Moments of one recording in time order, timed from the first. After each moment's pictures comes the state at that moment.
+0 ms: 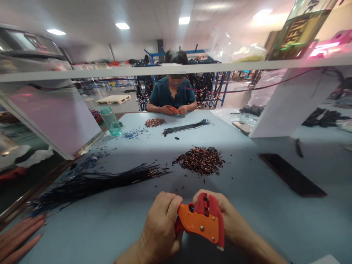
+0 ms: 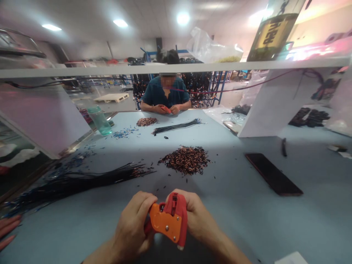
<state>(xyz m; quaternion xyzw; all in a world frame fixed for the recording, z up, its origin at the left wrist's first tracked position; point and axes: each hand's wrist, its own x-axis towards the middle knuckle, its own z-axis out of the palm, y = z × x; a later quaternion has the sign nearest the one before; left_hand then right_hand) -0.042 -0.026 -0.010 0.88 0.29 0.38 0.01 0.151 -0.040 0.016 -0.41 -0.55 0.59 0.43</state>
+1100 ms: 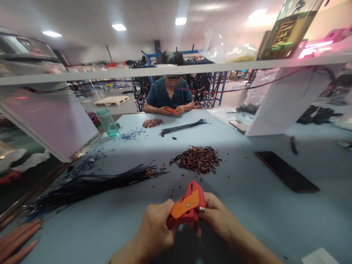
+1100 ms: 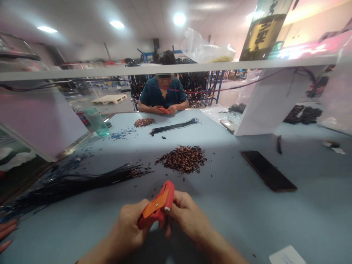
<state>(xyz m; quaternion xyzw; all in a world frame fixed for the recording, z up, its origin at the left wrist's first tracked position) -0.046 -0.024 -0.008 0.87 0.33 0.33 0.14 0.138 -0.039 0.005 -0.36 -0.46 0.69 0.43</state>
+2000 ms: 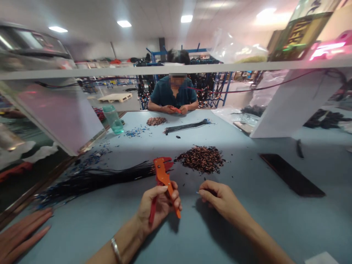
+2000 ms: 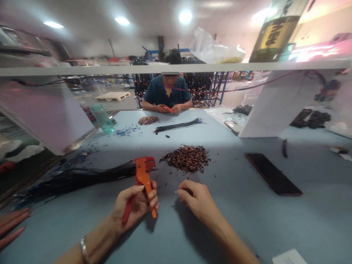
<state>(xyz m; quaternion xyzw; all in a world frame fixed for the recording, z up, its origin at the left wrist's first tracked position) -0.049 0.001 0.000 0.26 0.27 0.39 0.84 0.170 -0.022 0.001 -0.55 -0.58 0.47 0.37</state>
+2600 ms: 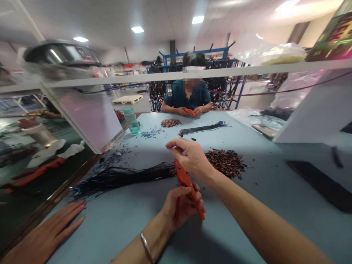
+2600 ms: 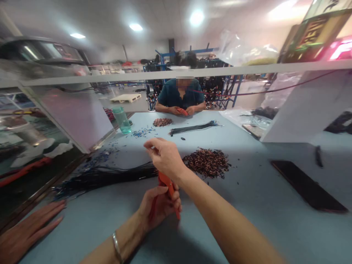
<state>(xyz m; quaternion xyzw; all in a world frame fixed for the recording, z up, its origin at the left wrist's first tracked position) -0.047 0.002 -0.003 0.20 0.25 0.39 0.86 0.050 0.070 0.100 -0.46 -0.81 0.19 0.33</state>
